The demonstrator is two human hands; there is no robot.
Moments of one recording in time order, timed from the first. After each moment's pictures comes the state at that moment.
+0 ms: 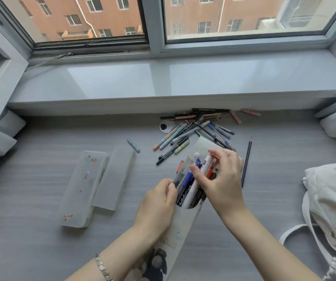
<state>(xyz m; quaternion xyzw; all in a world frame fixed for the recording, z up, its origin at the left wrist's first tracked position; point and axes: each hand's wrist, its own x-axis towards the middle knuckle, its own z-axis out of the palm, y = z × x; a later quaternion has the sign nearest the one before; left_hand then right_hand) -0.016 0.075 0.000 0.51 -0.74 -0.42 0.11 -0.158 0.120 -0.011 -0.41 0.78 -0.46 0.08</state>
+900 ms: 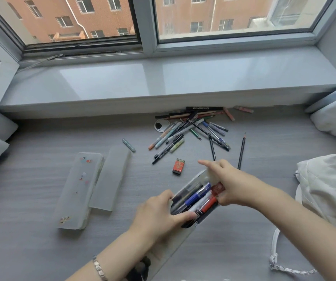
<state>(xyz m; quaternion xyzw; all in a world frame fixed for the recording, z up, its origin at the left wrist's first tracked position) -0.010 0.083 -0.002 0.49 -0.81 -0.33 -0.10 -0.214 0.138 0.003 -0.59 0.73 -0.01 0.34</state>
